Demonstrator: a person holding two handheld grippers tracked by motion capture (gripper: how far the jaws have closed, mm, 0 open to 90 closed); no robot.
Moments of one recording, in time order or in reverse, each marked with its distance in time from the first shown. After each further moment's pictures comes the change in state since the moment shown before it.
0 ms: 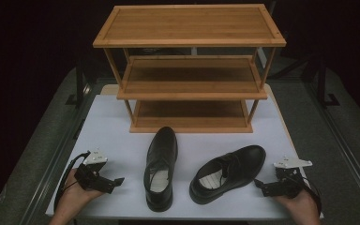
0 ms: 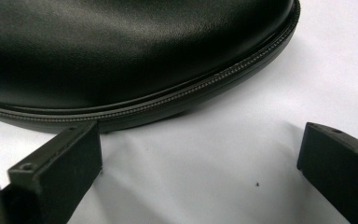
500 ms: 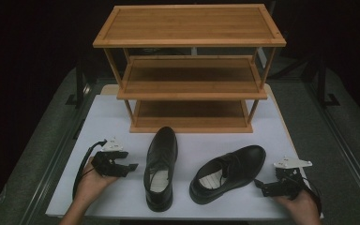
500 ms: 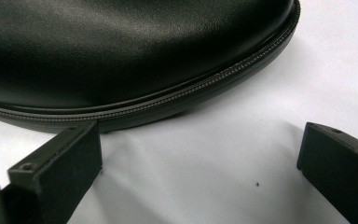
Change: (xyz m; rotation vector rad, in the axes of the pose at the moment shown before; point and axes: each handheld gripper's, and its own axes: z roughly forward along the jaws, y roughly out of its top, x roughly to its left) left arm -0.004 0.046 0.023 -0.020 -0.055 0.039; right arm 0.001 0.000 0.000 -0.002 -0.004 -0.007
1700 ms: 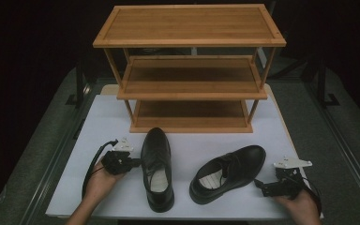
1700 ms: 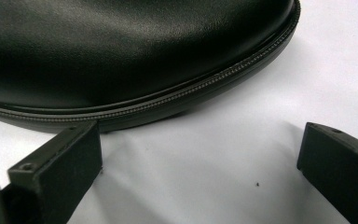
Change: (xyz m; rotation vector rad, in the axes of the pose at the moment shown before) left arm -0.012 0.019 0.029 0.051 -0.060 0.060; right arm 0.000 0.000 0.000 -0.001 -0.001 -0.001
